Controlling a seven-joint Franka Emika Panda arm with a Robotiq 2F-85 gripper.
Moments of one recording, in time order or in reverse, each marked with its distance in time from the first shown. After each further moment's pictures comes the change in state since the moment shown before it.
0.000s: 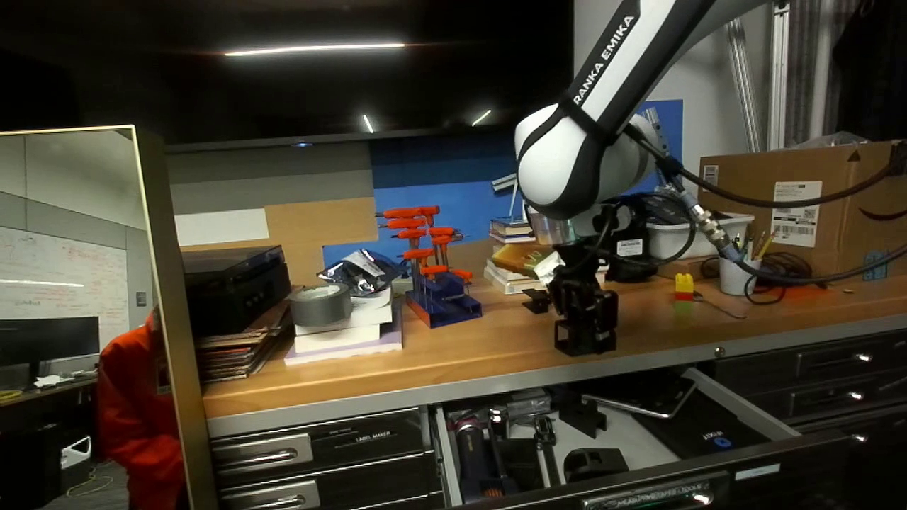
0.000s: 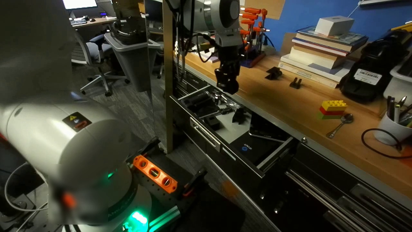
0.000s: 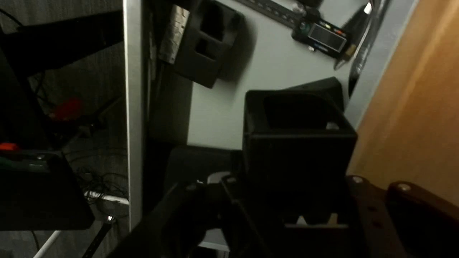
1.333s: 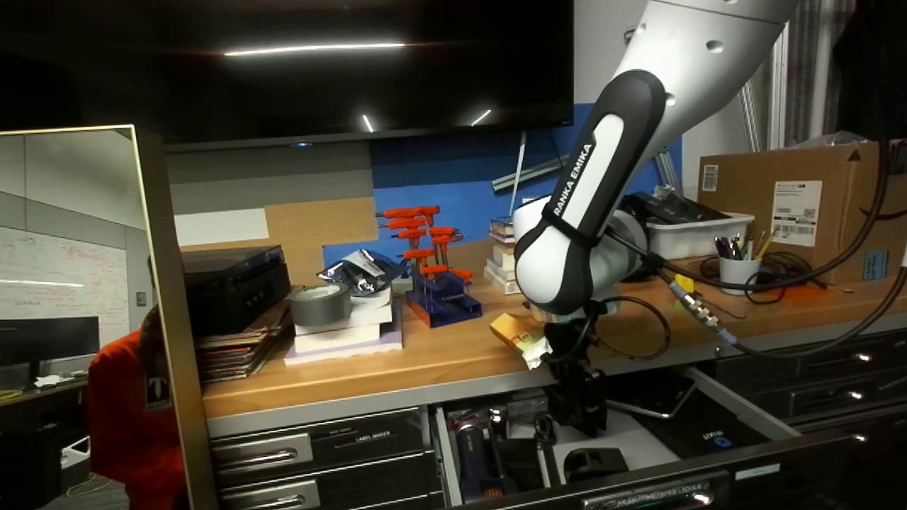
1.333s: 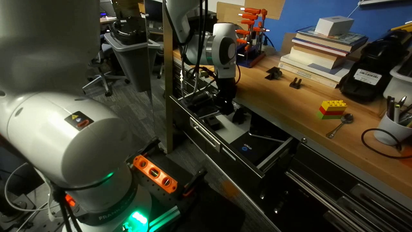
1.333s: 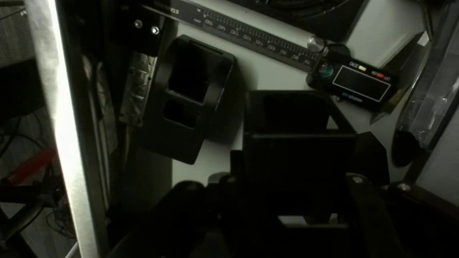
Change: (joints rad) arm 0.023 0.270 -0.027 0.025 0.030 0.230 0.080
